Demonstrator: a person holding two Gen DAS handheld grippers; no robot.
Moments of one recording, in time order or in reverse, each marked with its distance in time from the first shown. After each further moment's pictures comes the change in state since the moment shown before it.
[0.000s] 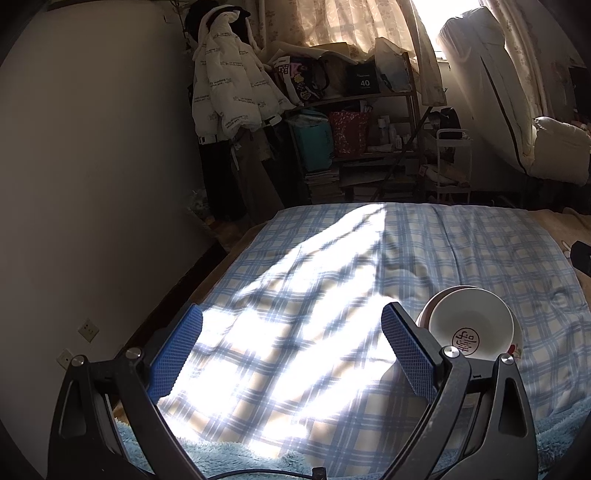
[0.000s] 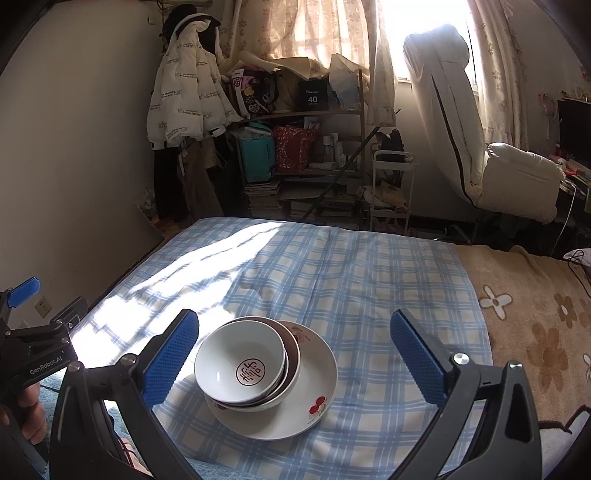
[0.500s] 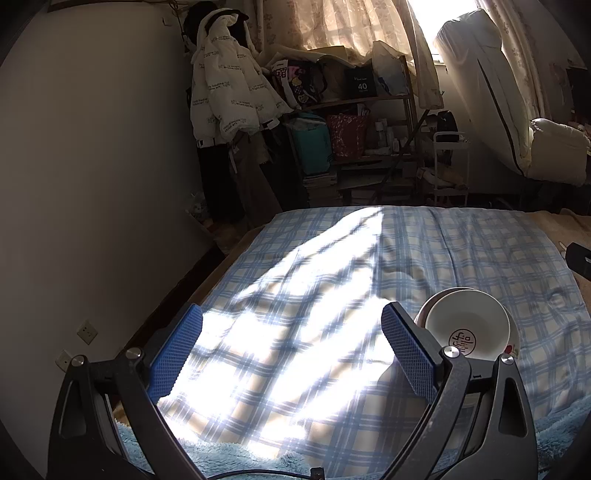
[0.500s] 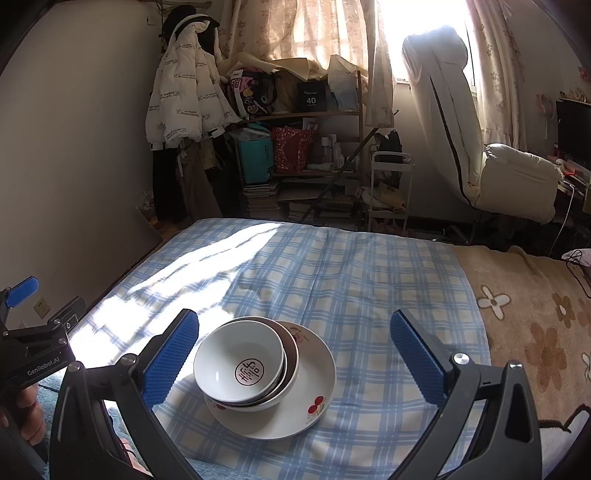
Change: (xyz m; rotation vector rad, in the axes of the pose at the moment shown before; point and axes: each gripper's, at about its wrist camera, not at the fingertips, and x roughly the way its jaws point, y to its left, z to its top) left arm -0.004 -0.002 0.000 -0.003 -0.013 -0.005; right arm -0.001 -0.001 0.001 0.001 0.000 -0.005
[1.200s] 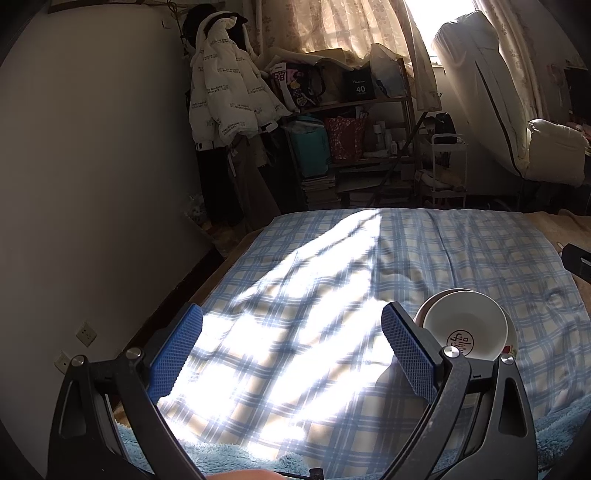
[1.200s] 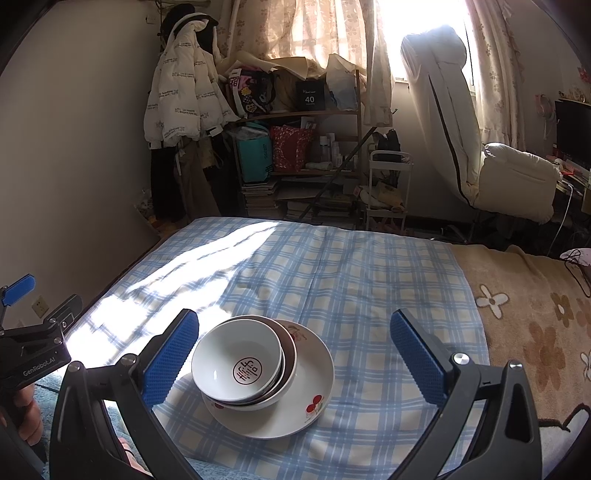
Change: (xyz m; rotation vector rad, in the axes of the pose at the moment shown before) left arm -0.006 -0.004 0.002 -0.002 -0.007 -0.001; right arm 0.000 -0.001 0.000 -0.003 -0.001 0.004
